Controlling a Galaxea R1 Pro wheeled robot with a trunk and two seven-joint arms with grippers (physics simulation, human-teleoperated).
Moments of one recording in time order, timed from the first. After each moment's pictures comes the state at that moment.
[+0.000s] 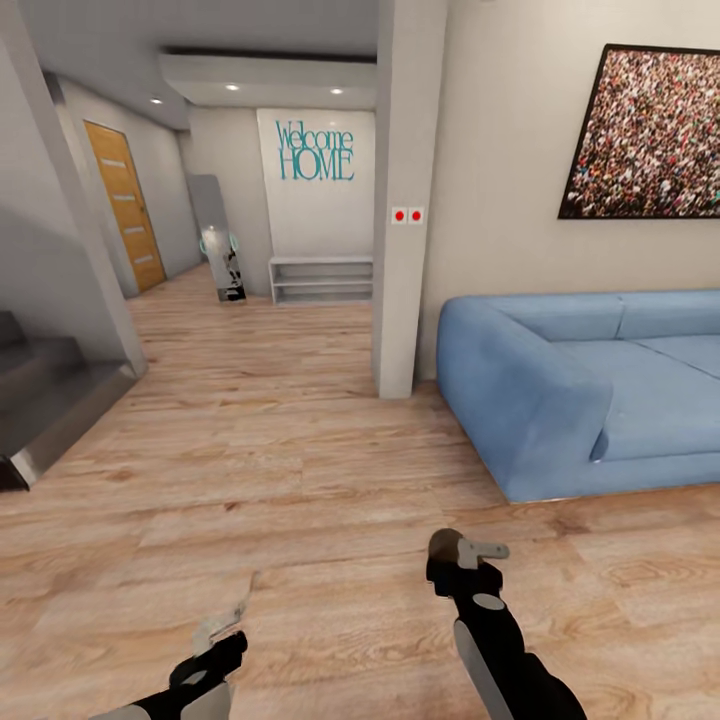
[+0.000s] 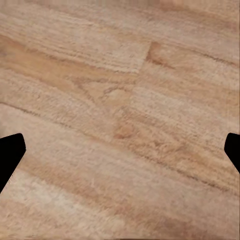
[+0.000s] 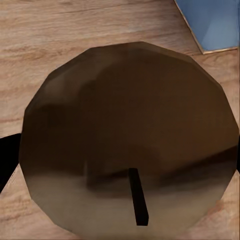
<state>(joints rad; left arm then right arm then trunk) -0.60 0.10 -1.54 -0.27 1.86 -0.33 0.41 -0.25 0.04 0.27 -1.30 -0.25 0.51 -0.47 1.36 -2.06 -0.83</state>
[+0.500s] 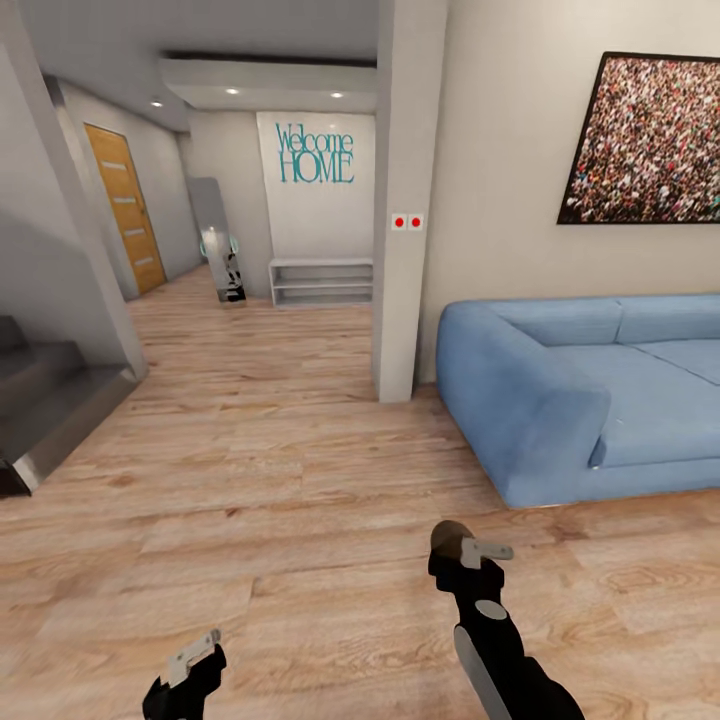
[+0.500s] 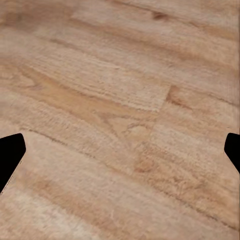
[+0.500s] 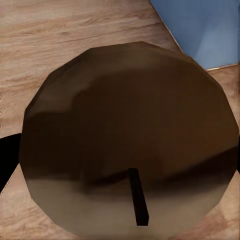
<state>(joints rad) -0.51 0.09 -1.54 -0.22 1.85 -0.58 0.40 -0.25 0.04 0.27 -1.26 -0.25 0.37 -0.48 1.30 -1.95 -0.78</state>
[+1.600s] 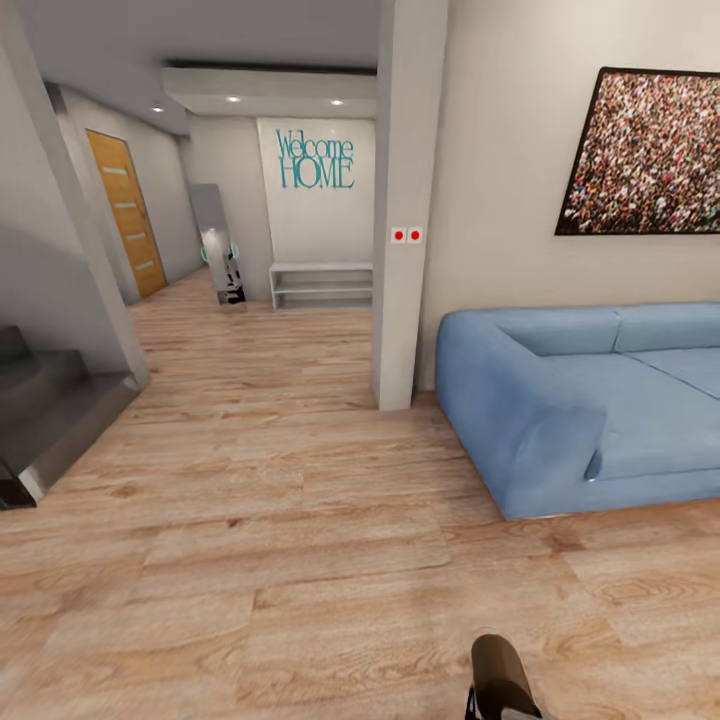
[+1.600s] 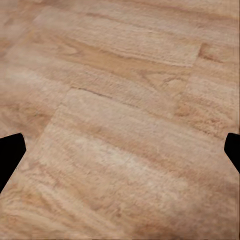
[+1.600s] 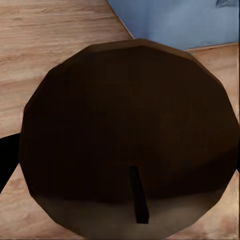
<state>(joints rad) -0.21 0.08 -1.54 -0.22 1.80 -0.81 0.40 -0.09 0.05 0.28 -0.57 -0.12 -0.53 -0.52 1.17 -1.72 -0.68</state>
